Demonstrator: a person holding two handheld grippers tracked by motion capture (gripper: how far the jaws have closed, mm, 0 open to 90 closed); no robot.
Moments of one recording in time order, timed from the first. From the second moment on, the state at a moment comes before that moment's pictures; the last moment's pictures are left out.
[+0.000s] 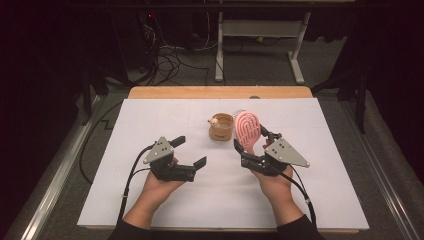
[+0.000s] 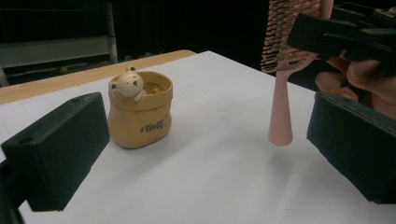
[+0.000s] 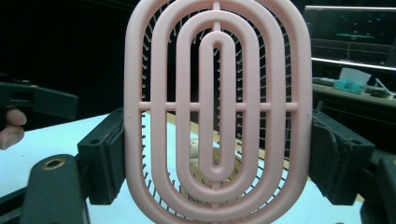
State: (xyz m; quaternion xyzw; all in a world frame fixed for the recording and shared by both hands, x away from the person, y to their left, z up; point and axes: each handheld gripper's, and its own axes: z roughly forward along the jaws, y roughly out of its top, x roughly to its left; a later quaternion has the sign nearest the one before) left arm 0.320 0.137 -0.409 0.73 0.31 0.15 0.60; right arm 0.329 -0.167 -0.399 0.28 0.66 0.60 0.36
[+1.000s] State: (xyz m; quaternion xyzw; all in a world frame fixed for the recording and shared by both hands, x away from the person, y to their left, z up) left arm 0.294 0.128 -0.377 0.72 0.29 0.16 0.62; right arm 0.304 -0.119 -0.409 0.21 0.68 0.61 0.35
